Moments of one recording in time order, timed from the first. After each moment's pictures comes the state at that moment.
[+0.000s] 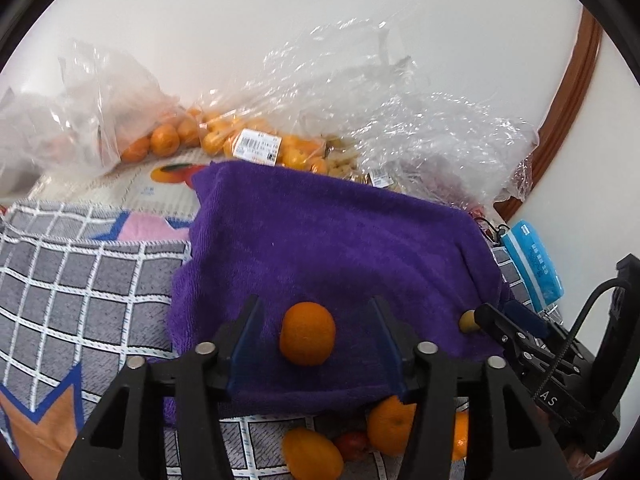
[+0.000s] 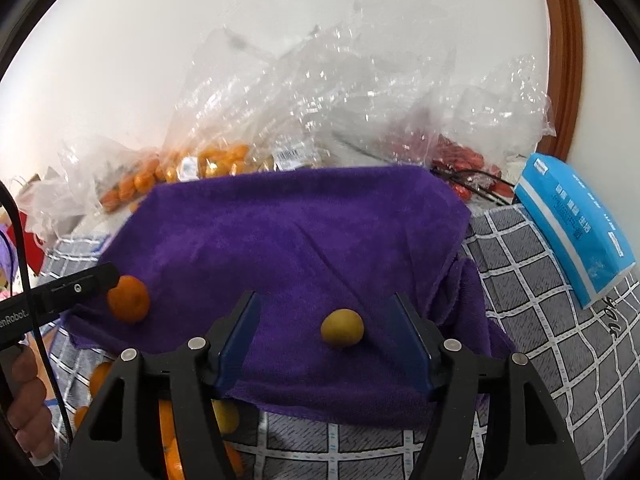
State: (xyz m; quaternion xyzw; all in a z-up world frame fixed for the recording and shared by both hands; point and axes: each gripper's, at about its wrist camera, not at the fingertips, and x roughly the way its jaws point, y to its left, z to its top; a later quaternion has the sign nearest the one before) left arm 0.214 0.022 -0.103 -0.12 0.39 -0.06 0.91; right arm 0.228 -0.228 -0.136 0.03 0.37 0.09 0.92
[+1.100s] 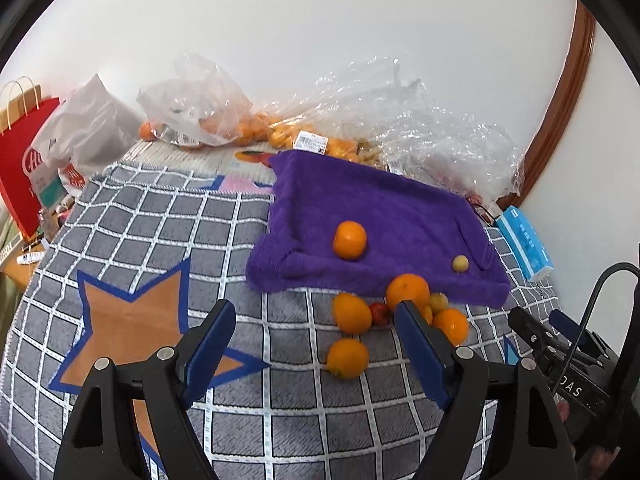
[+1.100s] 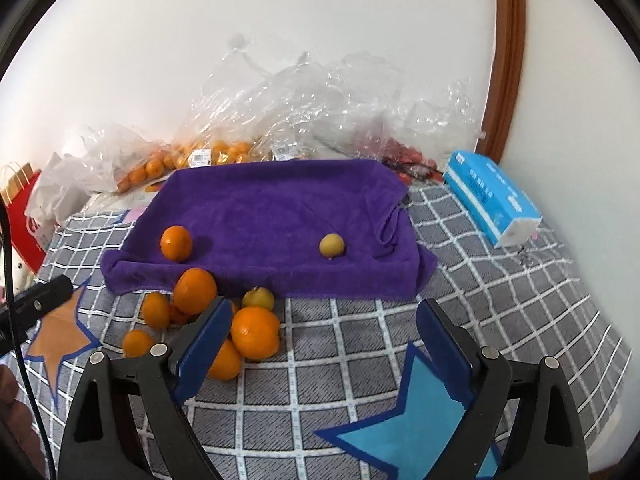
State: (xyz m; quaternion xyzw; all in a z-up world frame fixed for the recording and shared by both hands) left arm 0.087 0.055 -0.079 -0.12 0.38 -0.01 0.92; right arm 0.114 -0.214 -0.092 0.01 0.39 0.02 0.92
